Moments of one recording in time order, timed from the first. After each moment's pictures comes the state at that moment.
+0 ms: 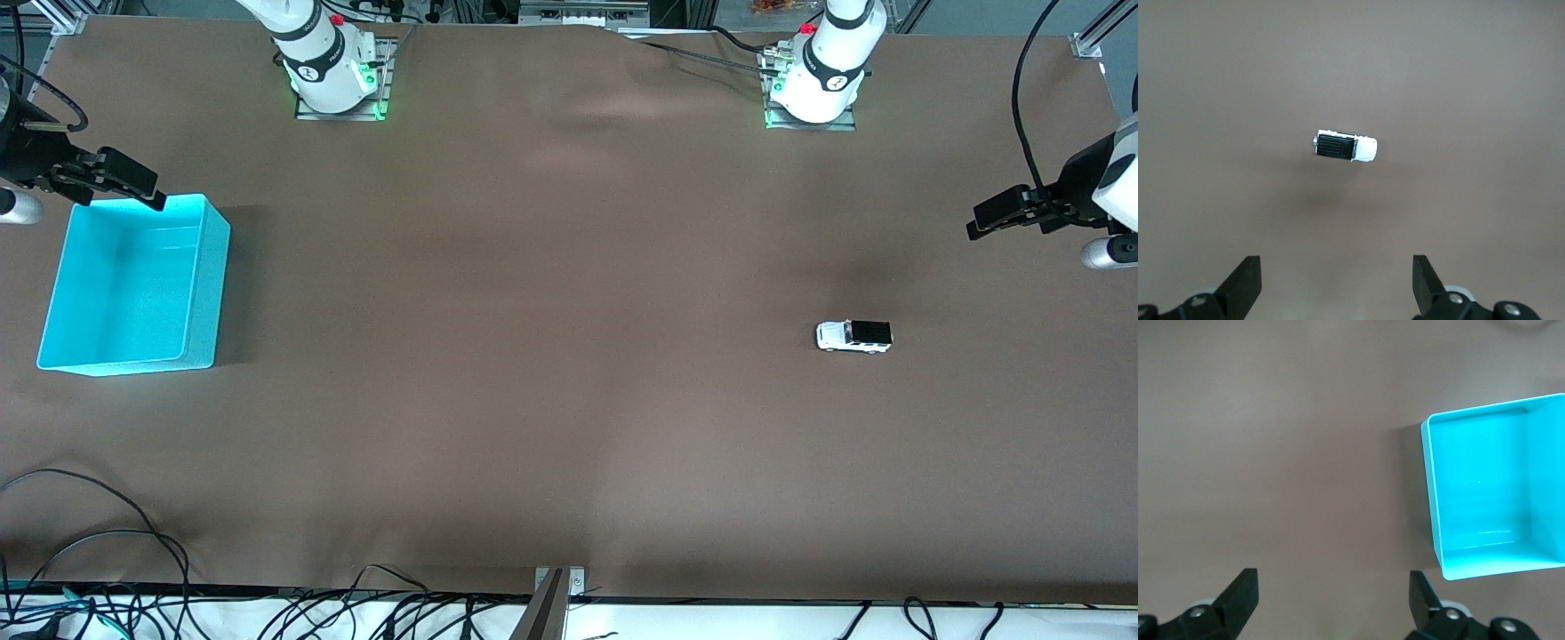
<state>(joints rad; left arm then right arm) -0.11 0.05 0.16 -1.58 -0.05 1.52 -0.08 0.07 -0.05 -0.08 -1.68 0.03 1.59 0.06</state>
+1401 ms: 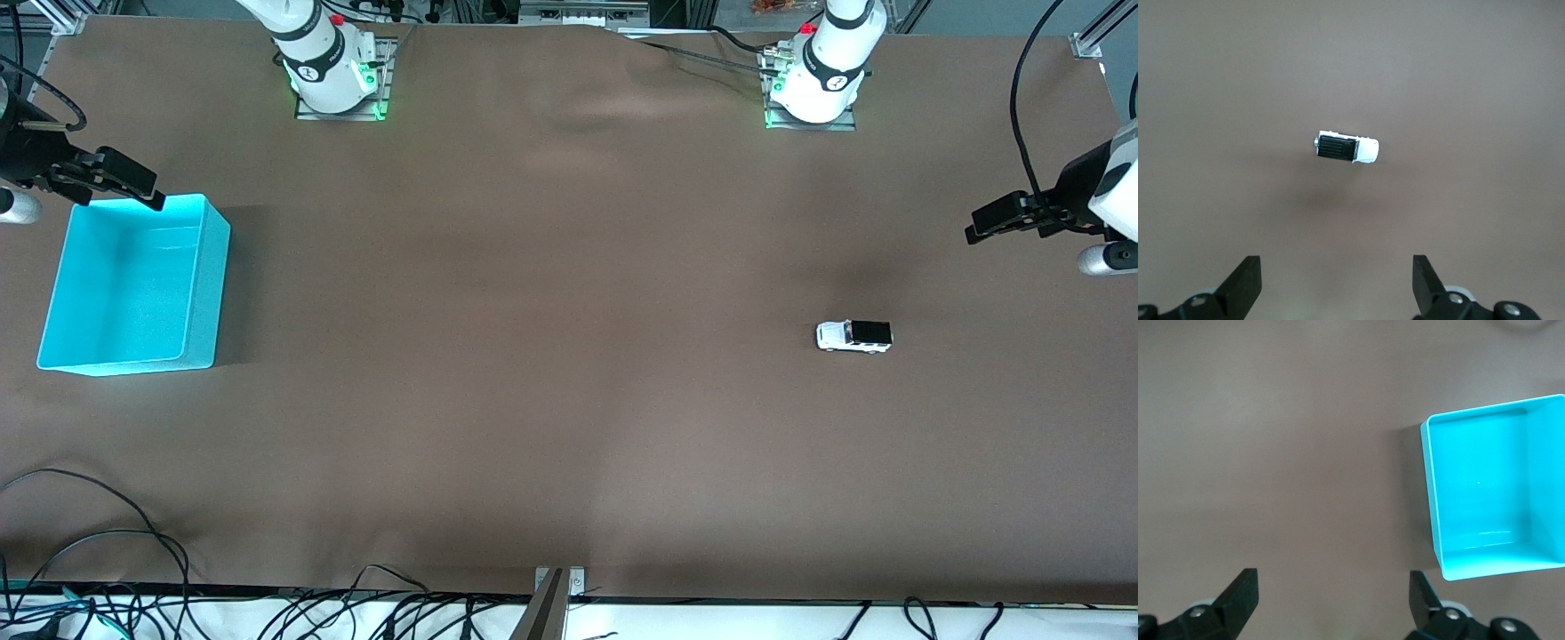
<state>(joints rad) -0.11 0.06 0.16 -1.58 -0.05 1.53 -0.08 0.07 -0.05 -0.08 -1.68 0.03 1.59 0.06</state>
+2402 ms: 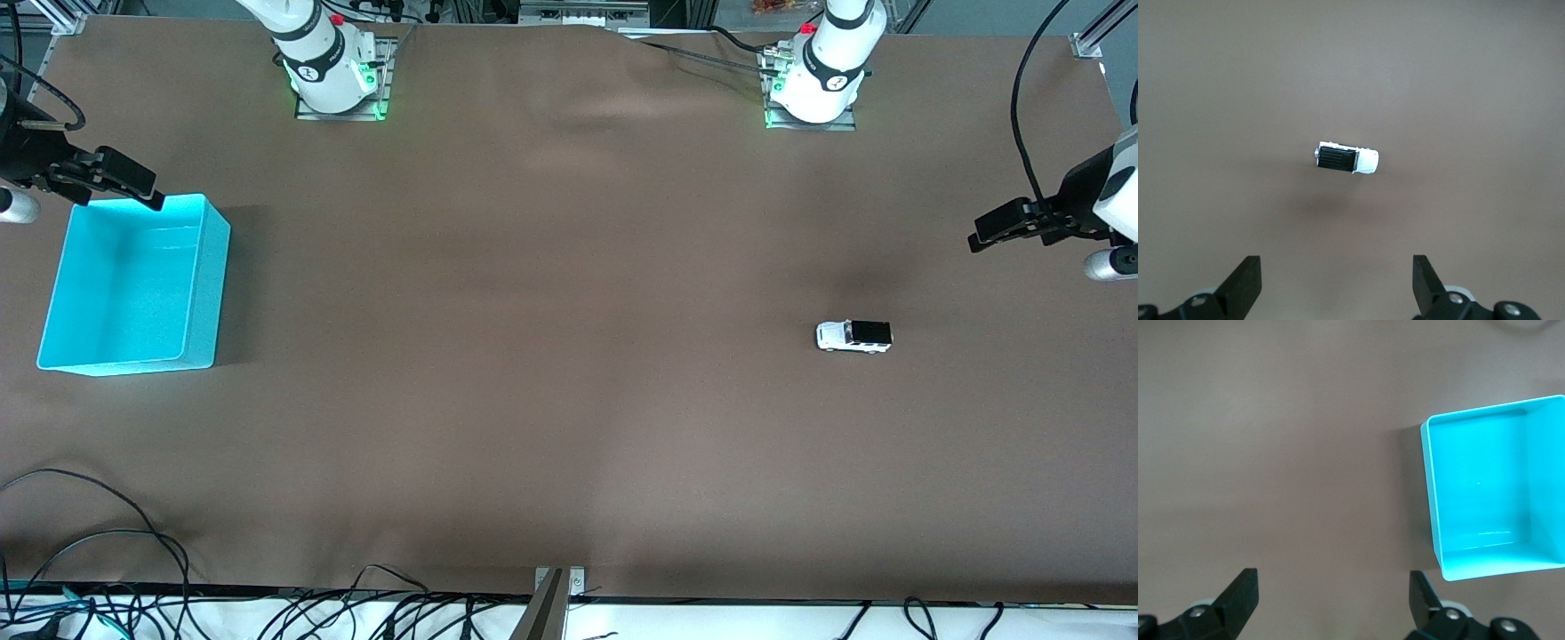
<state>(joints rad) -0.11 0.07 0.17 -1.58 -0.05 1.56 -0.08 0.07 -0.05 -0.08 -1.68 0.03 1.59 0.06</state>
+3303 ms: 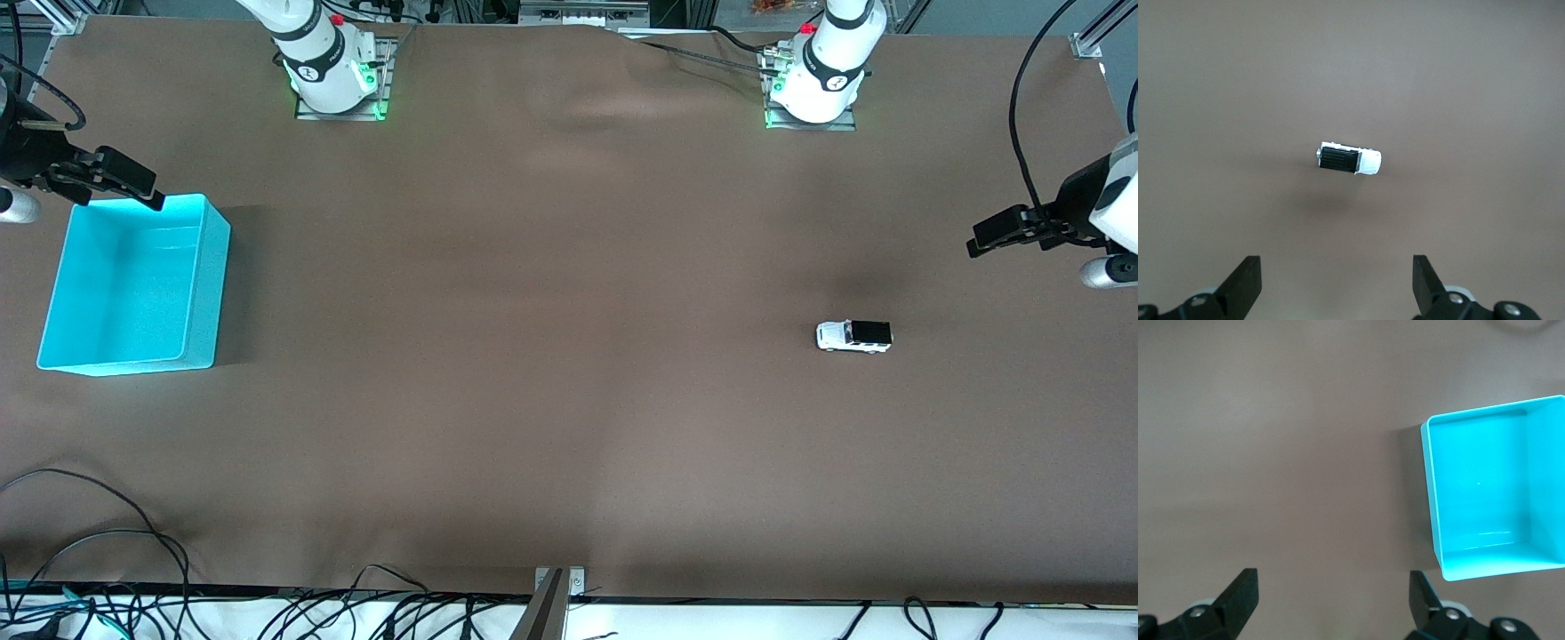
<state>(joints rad) -0.11 0.08 0.17 -1.58 -0.05 1.56 -0.08 0.07 -0.05 -0.08 -1.68 0.03 1.59 0.06</state>
